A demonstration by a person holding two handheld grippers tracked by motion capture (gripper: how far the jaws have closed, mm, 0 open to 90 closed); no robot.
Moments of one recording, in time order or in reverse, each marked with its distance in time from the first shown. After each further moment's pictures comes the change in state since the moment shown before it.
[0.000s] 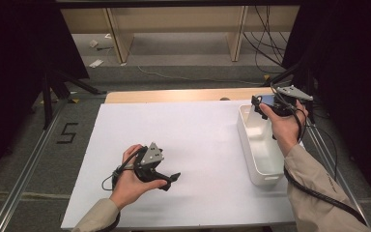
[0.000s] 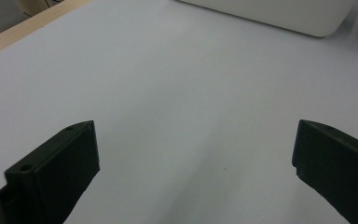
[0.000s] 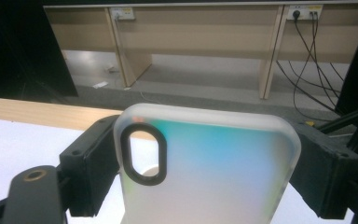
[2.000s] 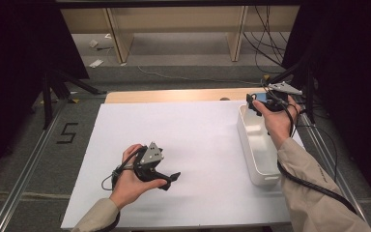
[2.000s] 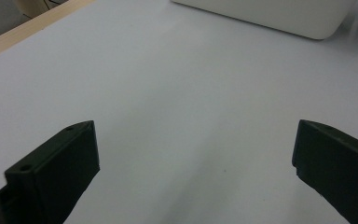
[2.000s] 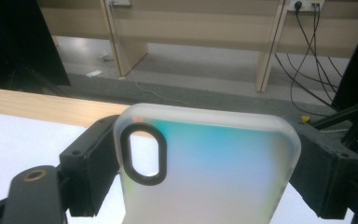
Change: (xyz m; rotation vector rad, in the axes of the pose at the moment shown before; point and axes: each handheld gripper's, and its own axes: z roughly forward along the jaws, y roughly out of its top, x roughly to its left) left arm 0.001 0.001 -0.001 -0.014 -0.003 -0.006; right arm 0.007 0.004 0.025 0.045 -0.017 -0.028
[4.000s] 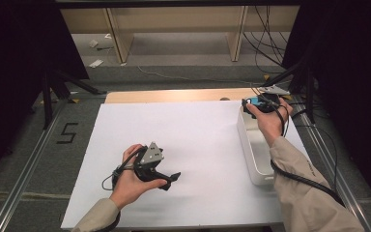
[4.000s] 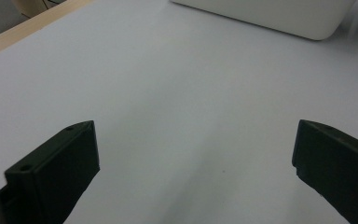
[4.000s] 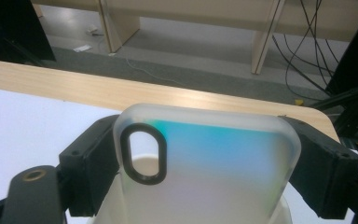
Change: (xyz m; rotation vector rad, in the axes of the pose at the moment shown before) left arm 0.000 0.000 0.001 0.002 -0.004 0.000; right arm 0.001 -0.019 0.031 0.090 -0.036 -0.035
